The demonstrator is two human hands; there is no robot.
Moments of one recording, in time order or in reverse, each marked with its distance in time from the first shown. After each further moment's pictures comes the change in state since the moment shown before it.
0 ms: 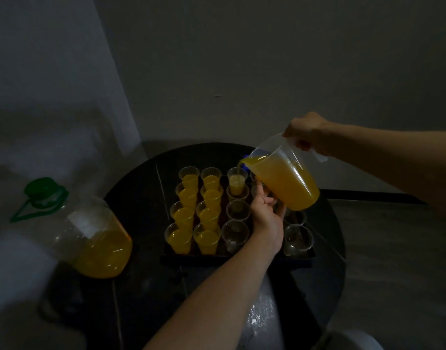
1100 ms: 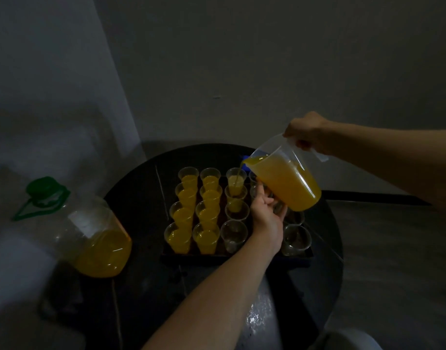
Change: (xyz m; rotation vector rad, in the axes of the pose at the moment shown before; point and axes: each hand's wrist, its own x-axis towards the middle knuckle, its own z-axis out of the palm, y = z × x) left_hand -0.005 -0.001 0.002 -0.036 -0.022 -0.002; right_hand -0.002 -0.001 -0.005 -0.013 0.012 0.002
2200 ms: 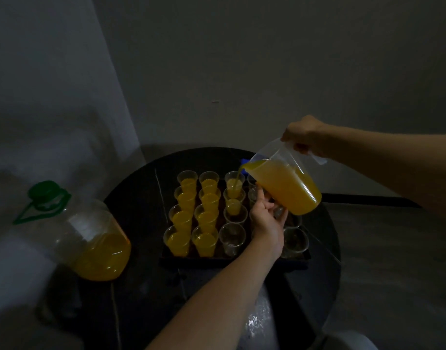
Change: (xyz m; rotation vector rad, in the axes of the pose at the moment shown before) left_hand -0.006 -0.005 -0.002 -0.007 -0.017 0.003; right_hand -0.008 -0.006 -0.003 -0.067 -0.023 0.012
